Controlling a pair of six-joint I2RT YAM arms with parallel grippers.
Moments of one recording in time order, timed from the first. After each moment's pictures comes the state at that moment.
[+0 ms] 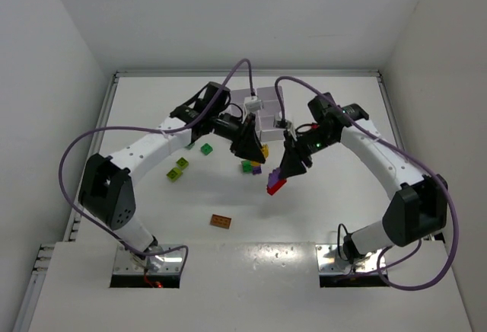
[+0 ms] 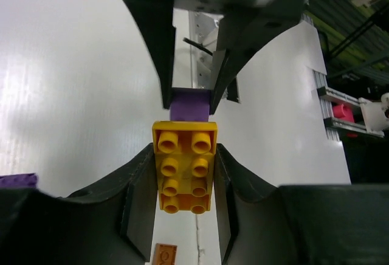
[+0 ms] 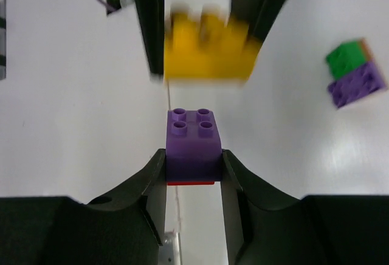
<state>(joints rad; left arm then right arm) -0.59 1.62 1.35 -0.44 1.13 0.04 0.35 1.48 1.27 -1.06 -1.00 -0.73</state>
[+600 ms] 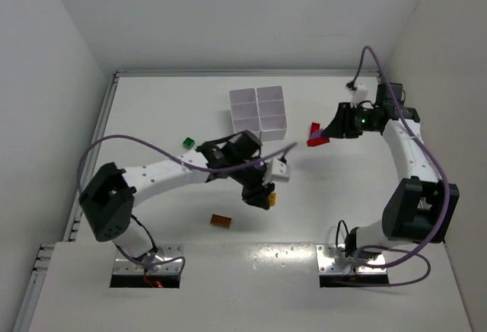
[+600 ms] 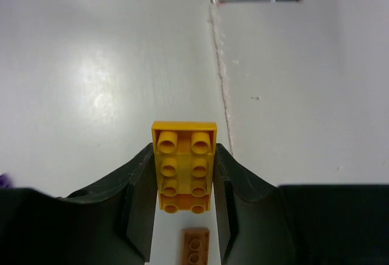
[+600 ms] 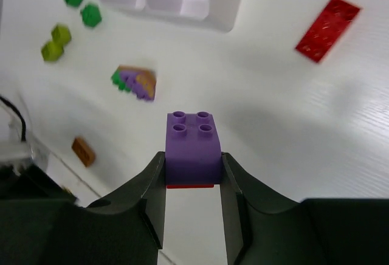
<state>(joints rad) -0.87 1.53 1.13 -0.47 0.74 0.39 -0.15 1.45 1.16 -0.74 -0.76 -0.21</state>
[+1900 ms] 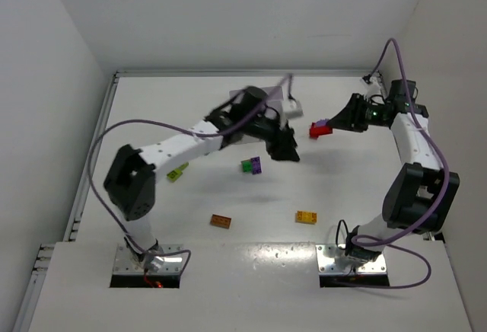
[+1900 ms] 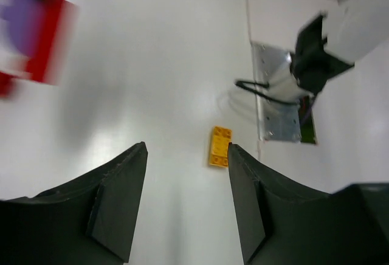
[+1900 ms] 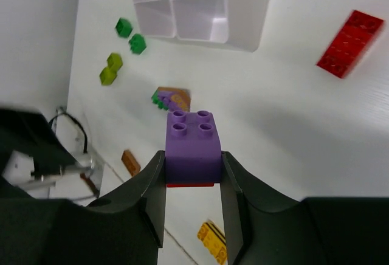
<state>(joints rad) -0.82 1.82 1.48 -0.19 0.80 0.06 -0.29 1.55 1.22 -0.64 -0.91 0.01</state>
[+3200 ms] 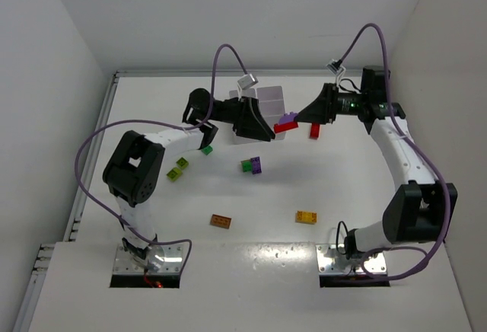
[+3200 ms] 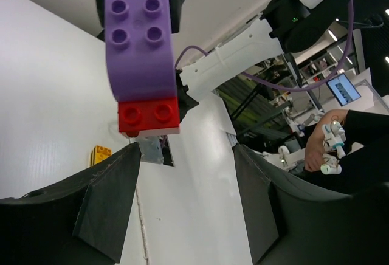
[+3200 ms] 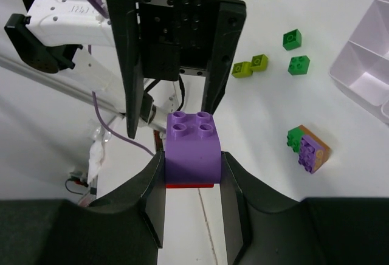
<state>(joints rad) -0.51 1.86 1.19 1.15 1.32 -1.29 -0.01 1.45 1.21 -0.31 -1.35 0.20</state>
